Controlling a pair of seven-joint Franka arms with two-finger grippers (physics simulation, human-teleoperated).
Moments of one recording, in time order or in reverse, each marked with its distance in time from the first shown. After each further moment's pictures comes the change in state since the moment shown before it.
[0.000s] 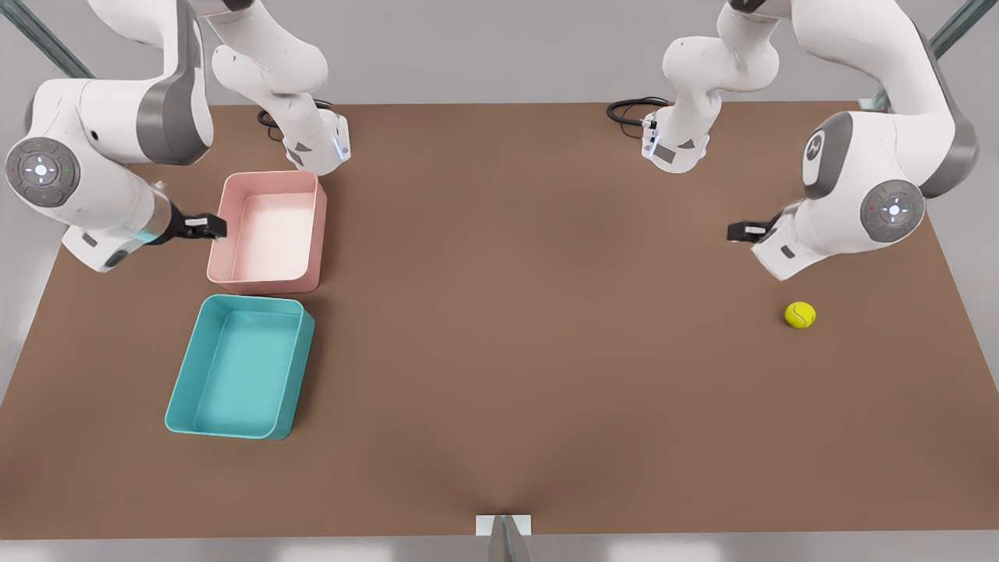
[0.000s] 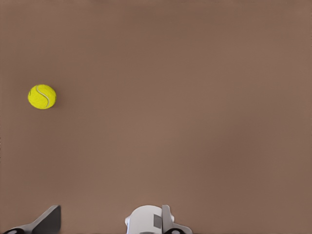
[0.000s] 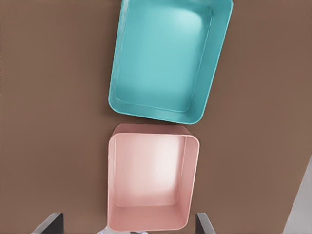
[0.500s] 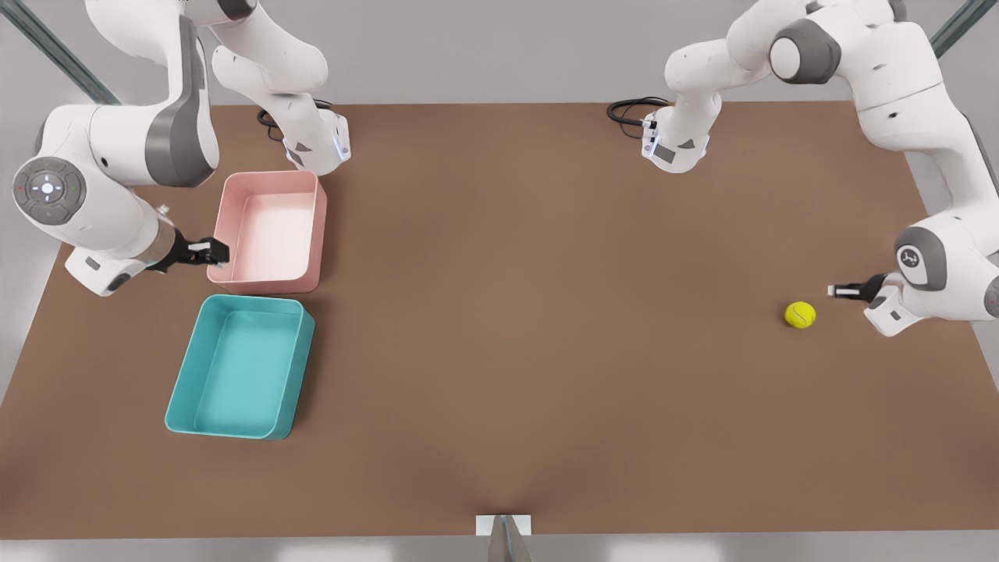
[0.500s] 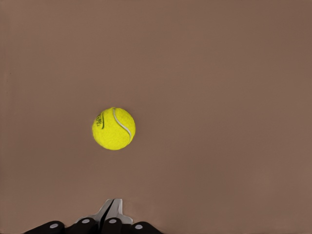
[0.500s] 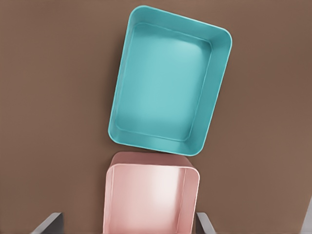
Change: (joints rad) left arm 0.411 0.328 0.163 -0.166 -0.054 0.447 0.510; right arm -0.008 0.059 -0.001 0.005 -0.001 0.108 -0.017
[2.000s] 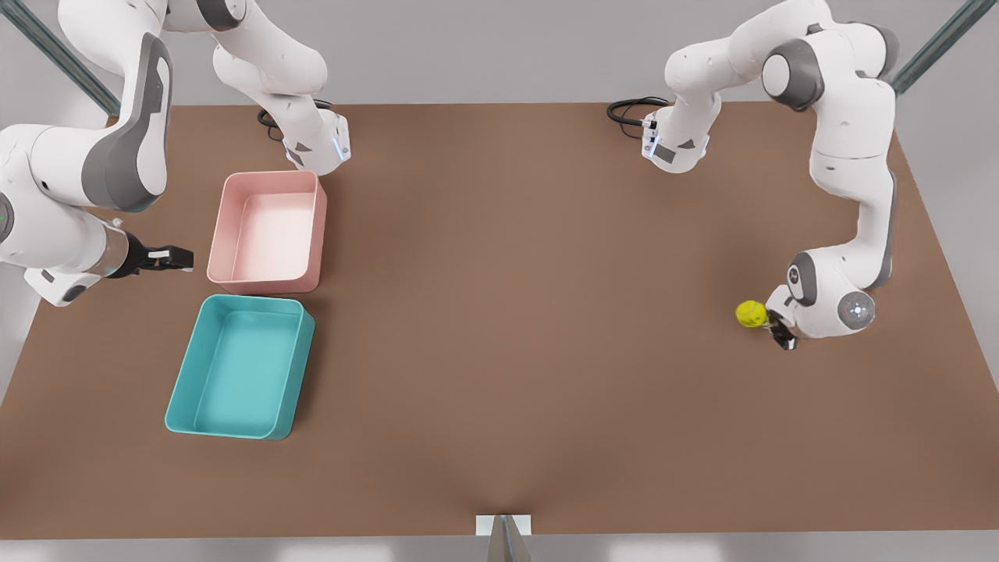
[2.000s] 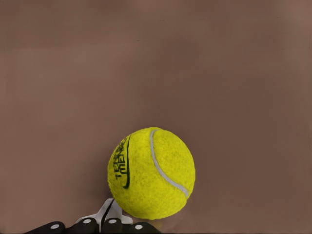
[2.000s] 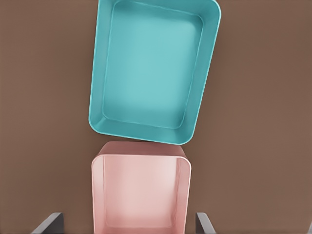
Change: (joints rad) left arm -0.056 0.052 -0.301 -0.304 0.090 0.579 1.066; right arm -0.097 0.021 -0.041 -0.008 0.051 -0.018 -0.091
